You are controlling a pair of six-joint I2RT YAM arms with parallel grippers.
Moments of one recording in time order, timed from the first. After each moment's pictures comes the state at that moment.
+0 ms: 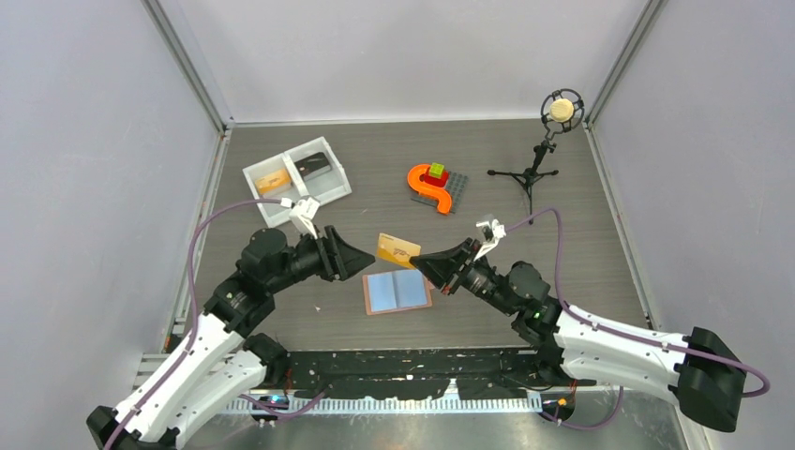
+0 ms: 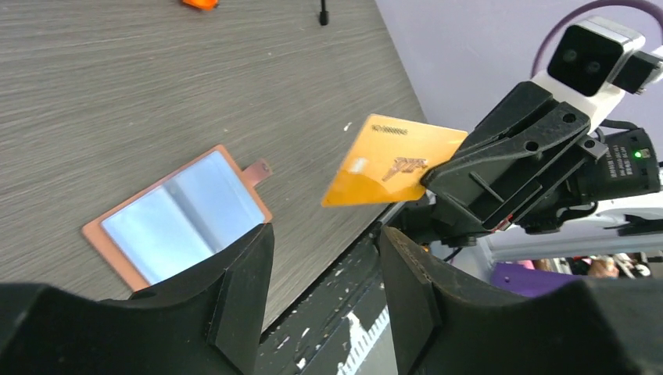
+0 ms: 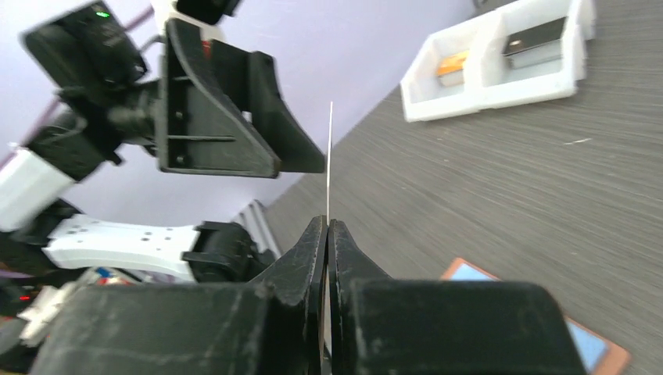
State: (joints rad) left arm -0.58 0.63 0.65 -0.29 0.32 -0.71; right arm 1.01 0.84 0.31 0.69 0.05 0.58
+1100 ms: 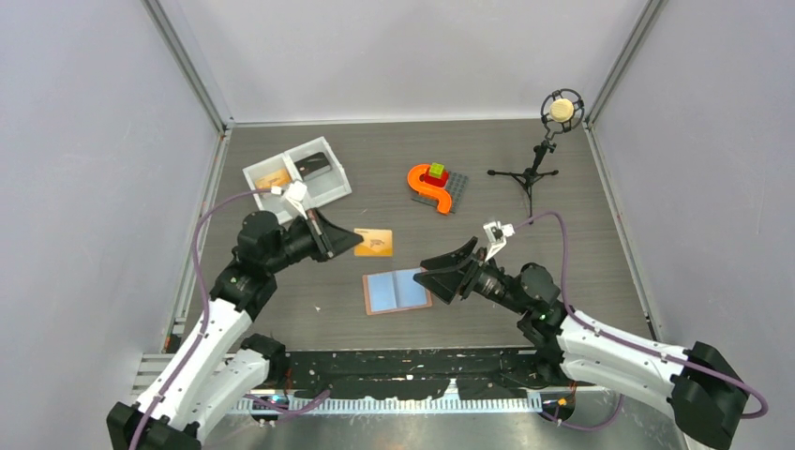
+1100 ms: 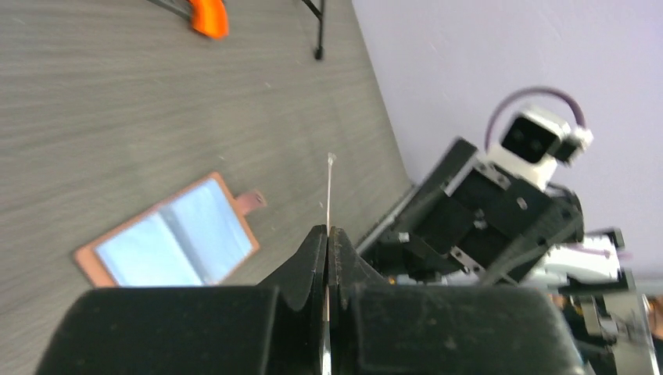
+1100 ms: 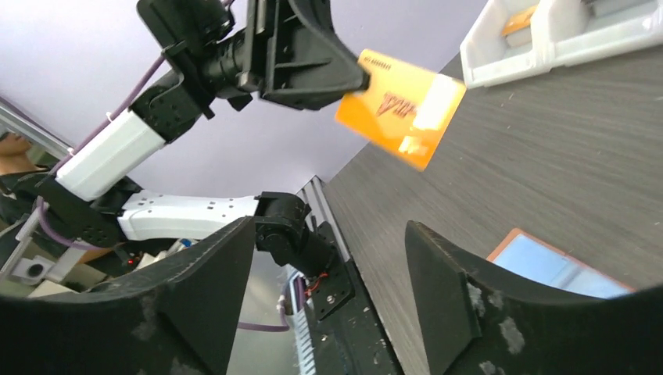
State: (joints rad) left arm -0.42 0.73 0.62 -0.12 0.50 -0.84; right arm 0.86 0.80 0.22 0.80 -0.24 0.82
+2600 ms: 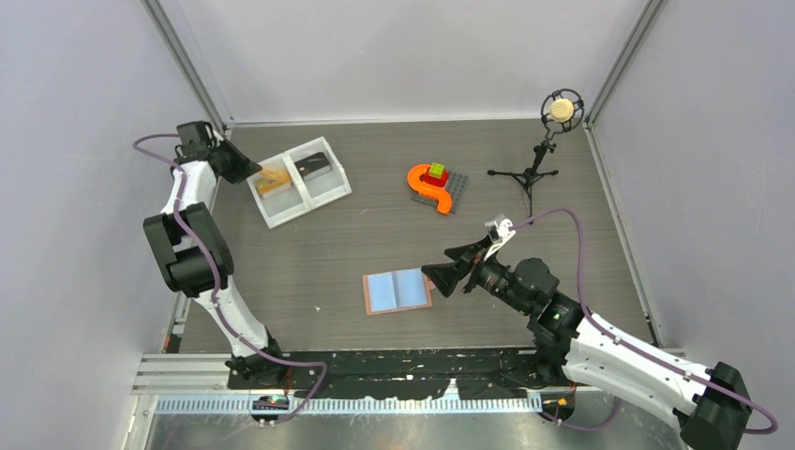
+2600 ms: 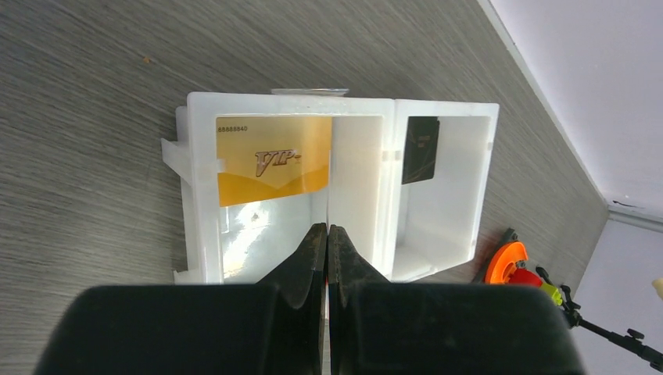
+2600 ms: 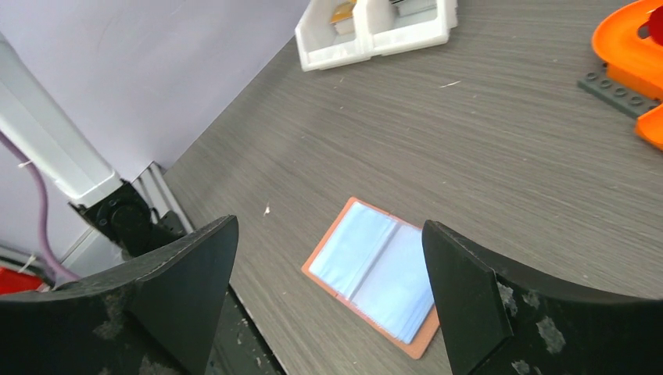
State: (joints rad) left arm 0.34 1.88 1.51 -0.40 0.38 -0.55; right arm 0.85 0.64 0.32 0.29 -0.03 0.50
